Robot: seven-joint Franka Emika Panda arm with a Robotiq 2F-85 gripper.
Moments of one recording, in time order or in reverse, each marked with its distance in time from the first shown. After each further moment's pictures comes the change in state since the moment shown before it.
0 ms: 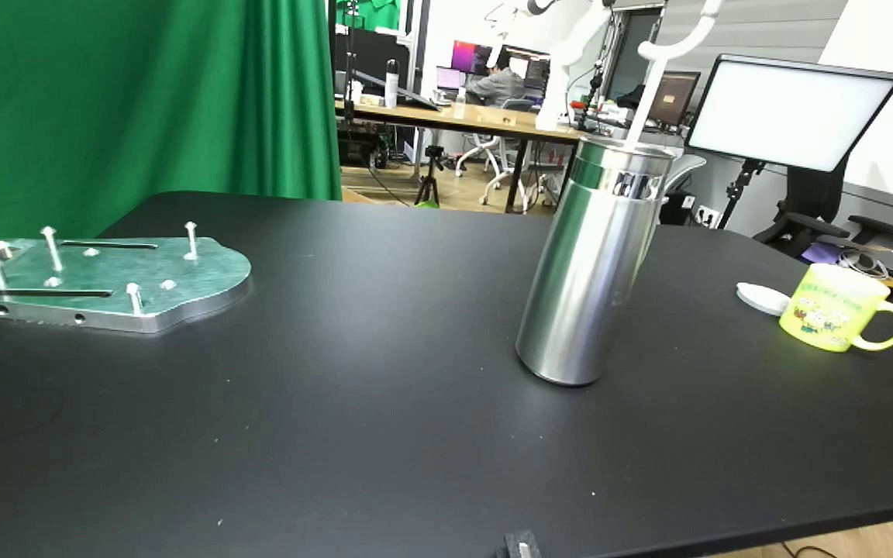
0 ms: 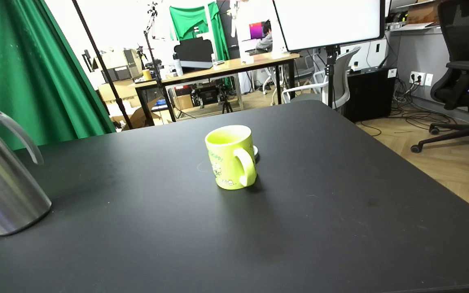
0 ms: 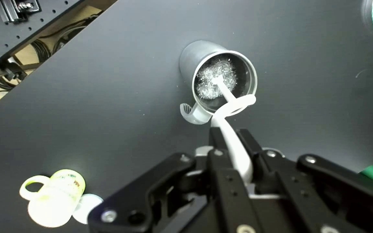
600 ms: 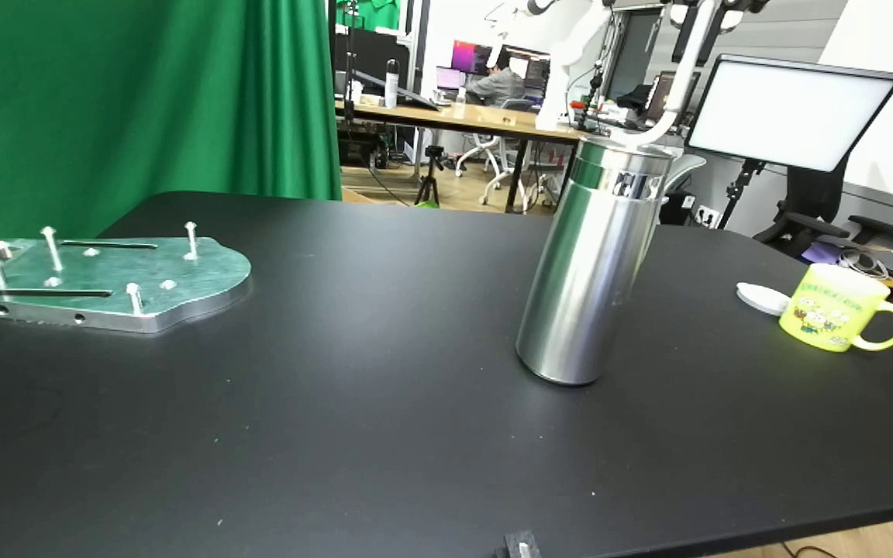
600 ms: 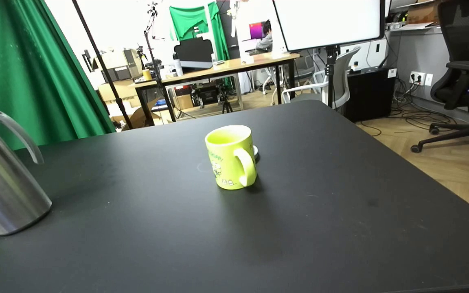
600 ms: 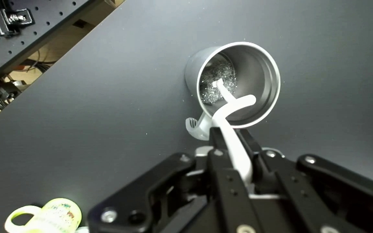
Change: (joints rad) arm -0.004 0.181 -0.017 0.002 0.004 0.068 0.002
